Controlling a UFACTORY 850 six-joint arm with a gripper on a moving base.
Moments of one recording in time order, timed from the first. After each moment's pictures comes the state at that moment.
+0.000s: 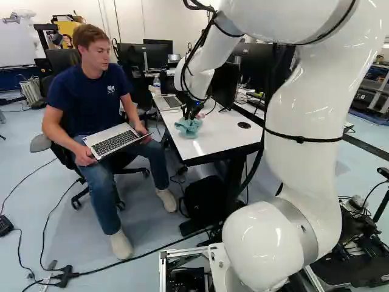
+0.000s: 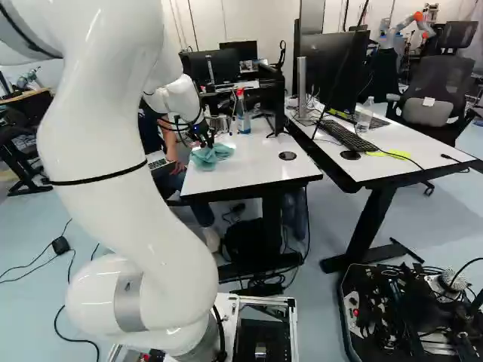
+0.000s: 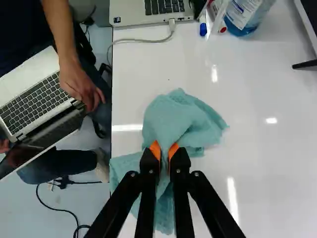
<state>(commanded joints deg) 10.2 -15.9 -61.3 1.0 -13.0 0.0</state>
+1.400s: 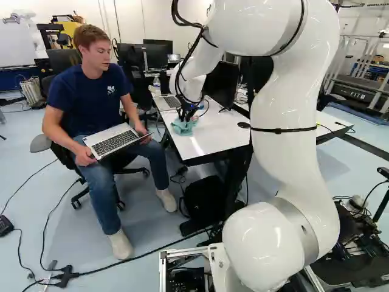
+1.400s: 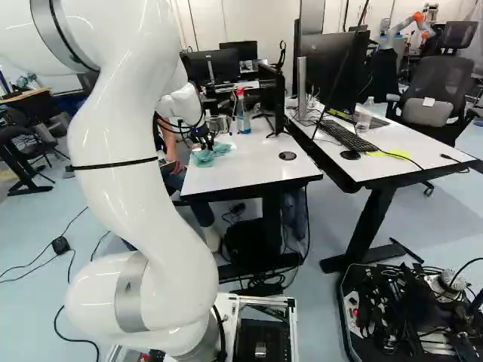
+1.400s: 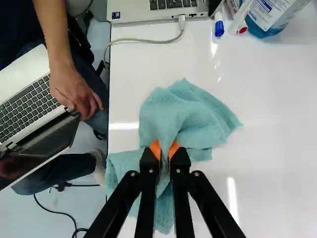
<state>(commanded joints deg) 11.0 -24.0 -67.3 1.0 -13.3 0.0</state>
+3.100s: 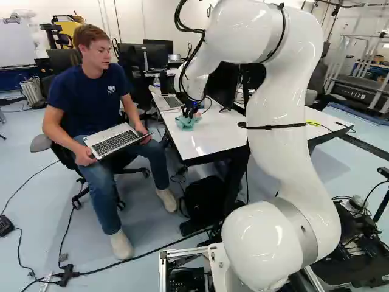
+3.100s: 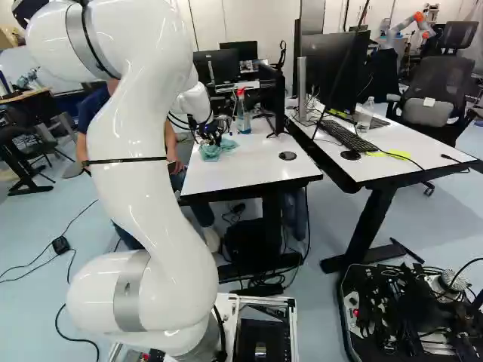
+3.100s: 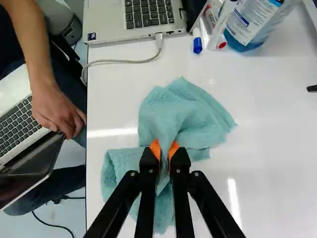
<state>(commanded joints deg) 7.3 -29.1 -74.1 1.0 -13.9 0.0</state>
